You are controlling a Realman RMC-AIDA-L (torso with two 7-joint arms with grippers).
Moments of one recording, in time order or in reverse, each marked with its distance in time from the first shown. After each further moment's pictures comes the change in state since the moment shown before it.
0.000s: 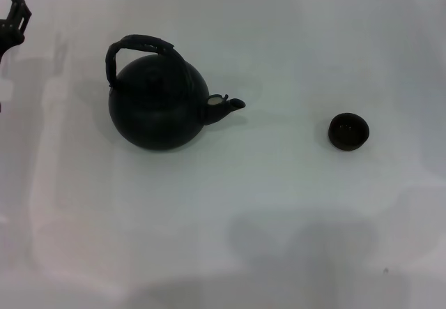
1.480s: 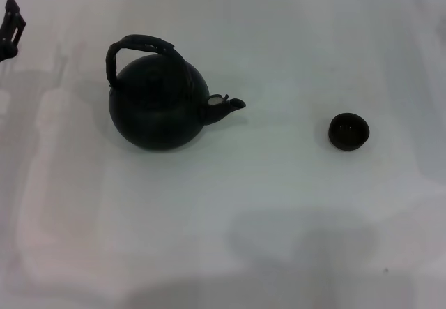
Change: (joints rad) left arm 0.074 0.001 0.000 -0.009 0.103 0.142 -0.002; right arm -0.032 -0.007 -0.142 -0.013 -0.084 0.146 0.304
